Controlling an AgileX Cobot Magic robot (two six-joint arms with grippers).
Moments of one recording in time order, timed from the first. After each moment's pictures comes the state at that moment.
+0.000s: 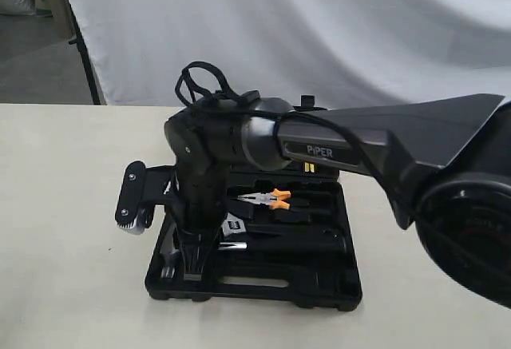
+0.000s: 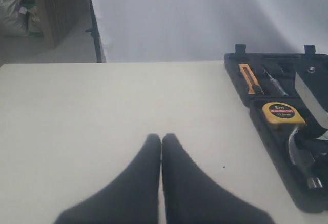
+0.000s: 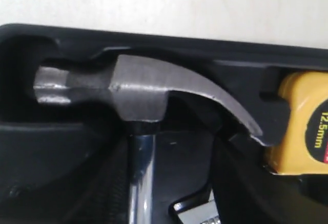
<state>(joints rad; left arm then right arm) 0.09 0.00 0.00 -0.02 0.27 0.00 0.97 2.26 -1.75 -0.09 0.89 -0.73</state>
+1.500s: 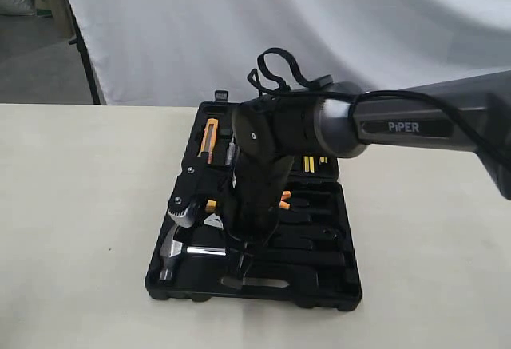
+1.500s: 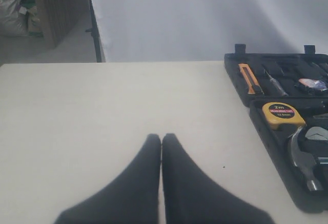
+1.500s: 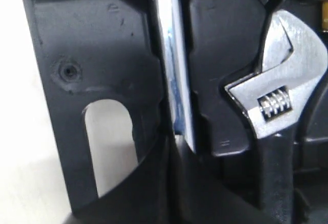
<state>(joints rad) 0.09 0.00 0.00 -0.02 0.27 0.00 0.86 2.11 -1.50 0.04 0.87 -0.70</state>
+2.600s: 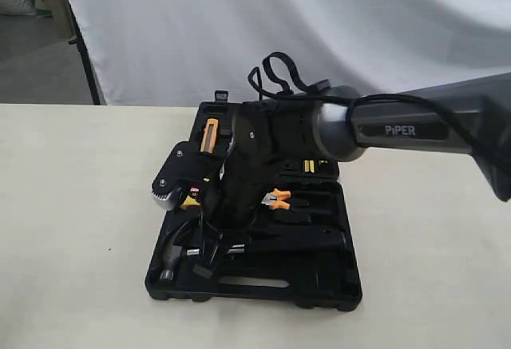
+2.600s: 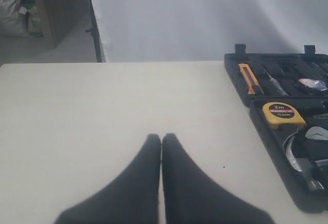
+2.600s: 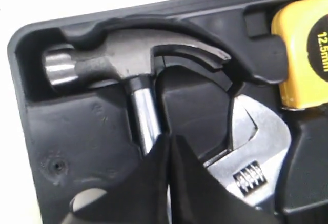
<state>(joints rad) 0.09 0.00 0.00 -0.02 0.27 0.00 0.86 2.11 -1.49 0.20 0.68 -0.74</state>
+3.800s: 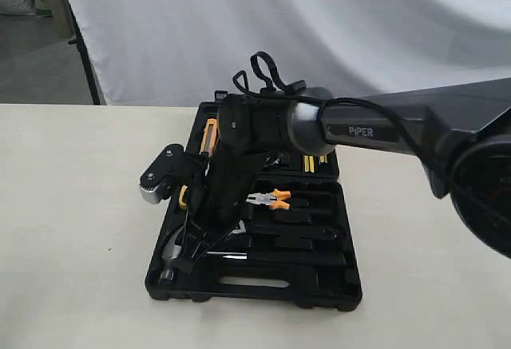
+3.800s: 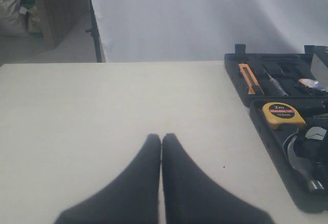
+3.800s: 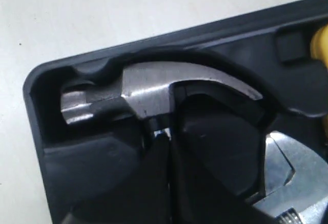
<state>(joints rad) 0.09 0.00 0.00 -0.02 0.27 0.00 0.85 2.24 -1.65 0.28 0.85 -0.73</state>
